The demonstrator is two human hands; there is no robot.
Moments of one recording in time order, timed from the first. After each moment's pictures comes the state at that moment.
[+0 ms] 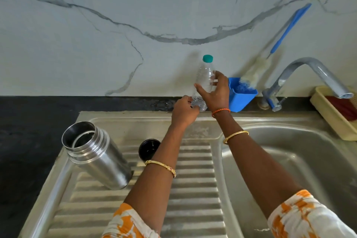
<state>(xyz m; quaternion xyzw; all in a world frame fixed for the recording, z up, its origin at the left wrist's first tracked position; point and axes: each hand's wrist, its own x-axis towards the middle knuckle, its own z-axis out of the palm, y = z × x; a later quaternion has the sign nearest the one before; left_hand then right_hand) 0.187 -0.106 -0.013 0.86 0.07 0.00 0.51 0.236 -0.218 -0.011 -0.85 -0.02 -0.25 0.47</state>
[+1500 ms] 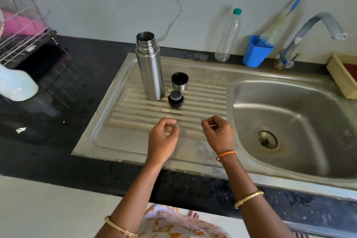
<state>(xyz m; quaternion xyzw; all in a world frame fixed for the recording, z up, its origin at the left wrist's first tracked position) -0.162 -0.052 -0.041 0.77 0.21 0.10 0.59 -0.104 -0.202 -0.043 -0.84 0.03 -0.02 0.54</state>
